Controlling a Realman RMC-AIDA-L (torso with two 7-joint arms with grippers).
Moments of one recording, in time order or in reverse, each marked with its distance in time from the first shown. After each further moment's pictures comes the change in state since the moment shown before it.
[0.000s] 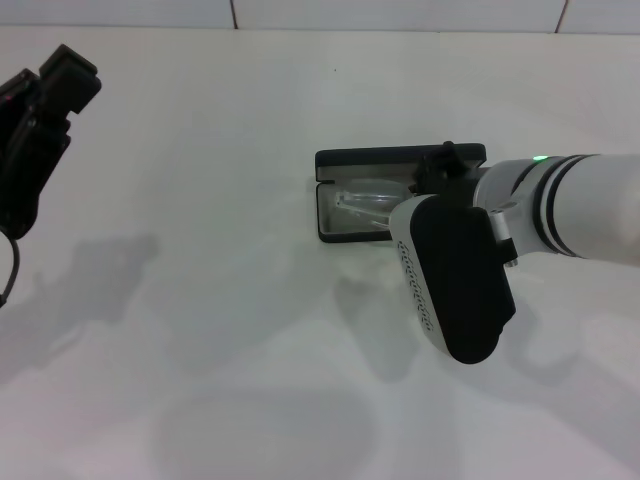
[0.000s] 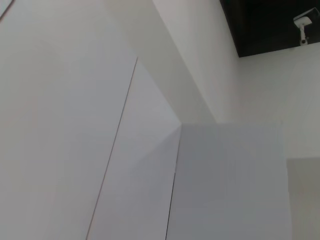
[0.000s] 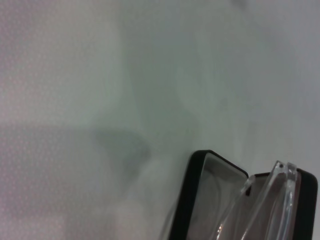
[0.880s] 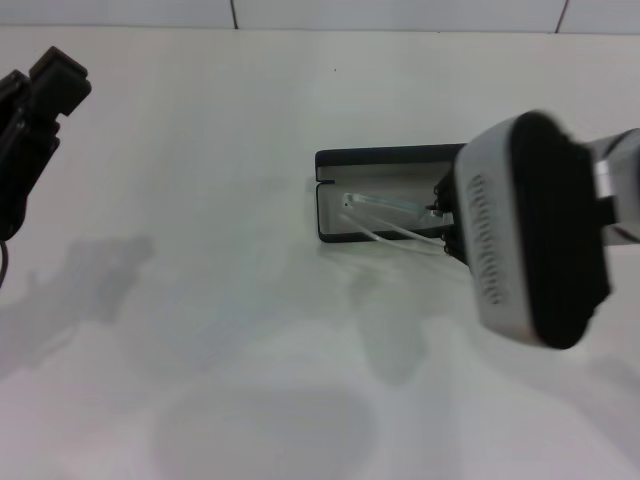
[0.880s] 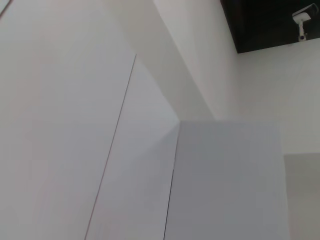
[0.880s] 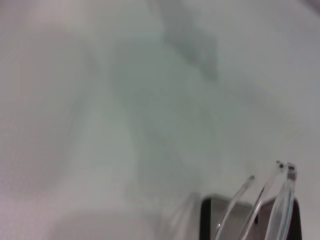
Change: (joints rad) left arm 0.002 0.017 0.003 0.003 0.001 0.005 -0.007; right arm -0.084 -0.002 0.233 -0.316 0.308 -0.358 -0.071
